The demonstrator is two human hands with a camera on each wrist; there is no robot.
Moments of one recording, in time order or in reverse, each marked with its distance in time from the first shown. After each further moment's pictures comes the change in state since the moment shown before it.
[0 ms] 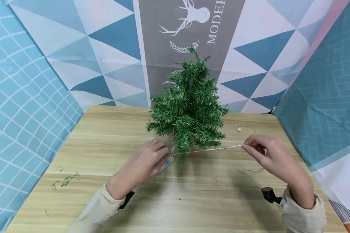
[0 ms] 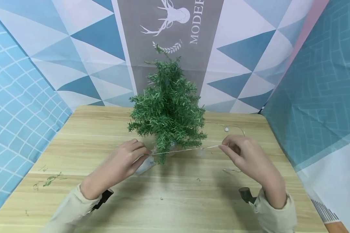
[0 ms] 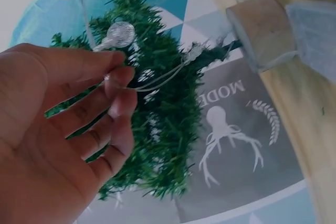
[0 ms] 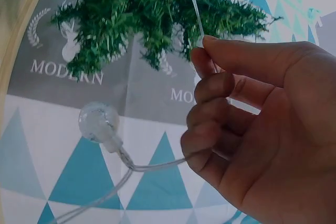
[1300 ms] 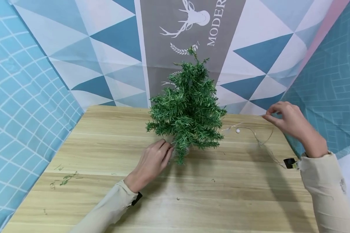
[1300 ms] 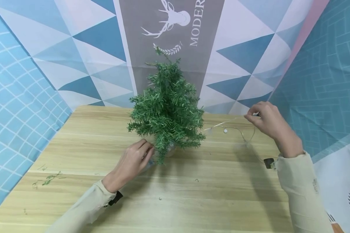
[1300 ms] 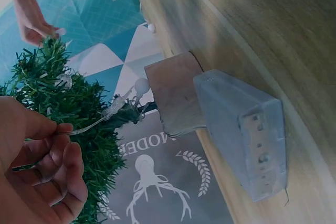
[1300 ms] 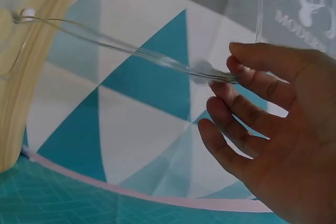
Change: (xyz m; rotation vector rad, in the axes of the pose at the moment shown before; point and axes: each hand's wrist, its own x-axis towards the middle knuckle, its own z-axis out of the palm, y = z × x) left_hand 0.005 -0.007 0.060 -0.010 0.248 -0.147; right_hand 0.059 0.109 -0.055 -0.259 -0.022 0.079
